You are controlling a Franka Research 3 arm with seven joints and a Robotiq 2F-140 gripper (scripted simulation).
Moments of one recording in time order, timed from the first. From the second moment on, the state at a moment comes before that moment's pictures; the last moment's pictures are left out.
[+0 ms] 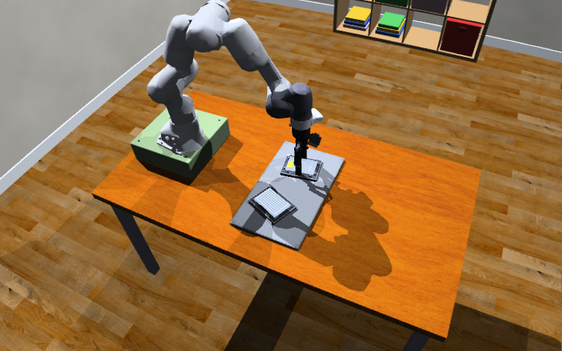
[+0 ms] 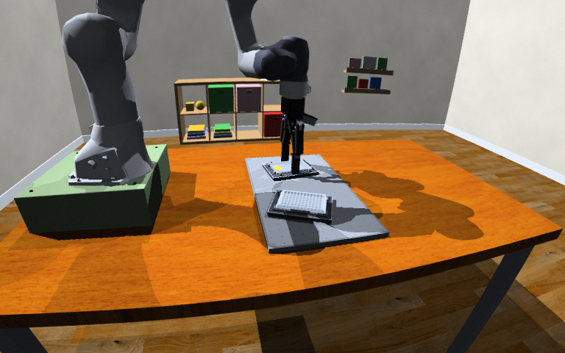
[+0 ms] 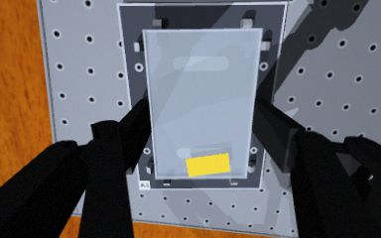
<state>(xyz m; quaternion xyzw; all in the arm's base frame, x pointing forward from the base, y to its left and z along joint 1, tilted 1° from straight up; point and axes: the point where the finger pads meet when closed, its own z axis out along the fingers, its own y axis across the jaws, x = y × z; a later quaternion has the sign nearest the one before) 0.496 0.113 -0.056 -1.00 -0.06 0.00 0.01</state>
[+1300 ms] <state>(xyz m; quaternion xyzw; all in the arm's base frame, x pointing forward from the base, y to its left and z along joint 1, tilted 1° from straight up) 0.501 0.114 -0.013 -1.00 -0.05 0.00 0.01</state>
